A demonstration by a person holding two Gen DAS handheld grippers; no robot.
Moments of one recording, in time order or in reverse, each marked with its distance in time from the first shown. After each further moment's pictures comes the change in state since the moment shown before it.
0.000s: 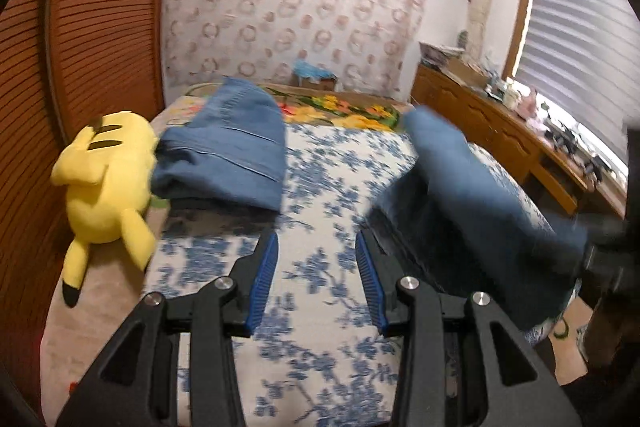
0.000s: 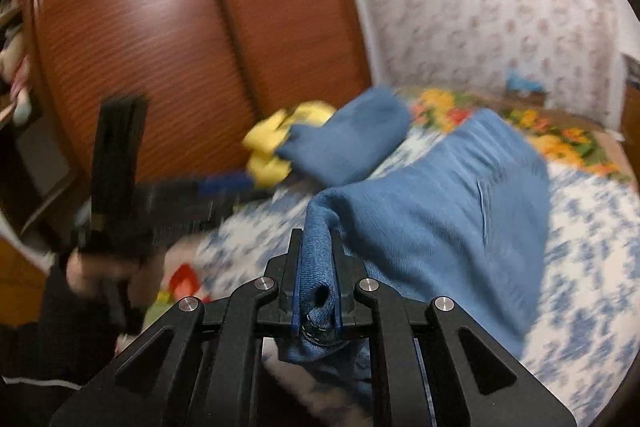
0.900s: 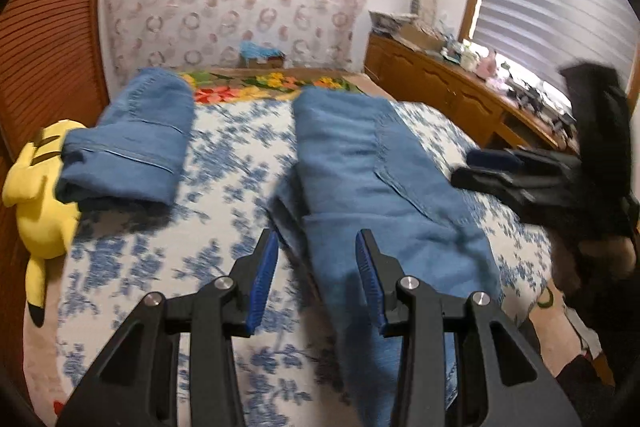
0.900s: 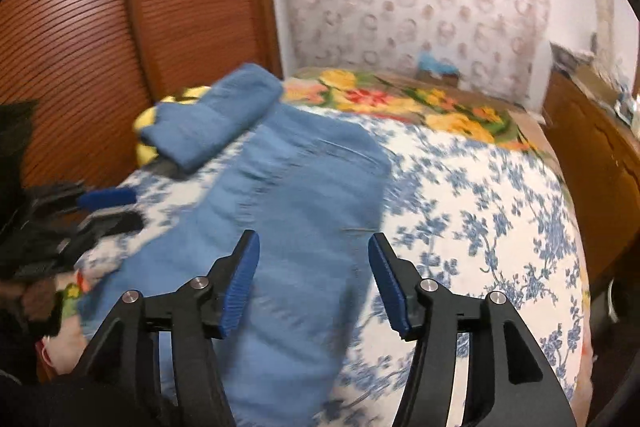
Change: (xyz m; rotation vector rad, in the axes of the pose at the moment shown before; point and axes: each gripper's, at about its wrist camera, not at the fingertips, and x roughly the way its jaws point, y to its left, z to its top) left arm 0.046 -0.091 -0.014 0.138 0.116 -0.139; right arm -0.005 -0.121 -0.014 0.075 0.043 -0.348
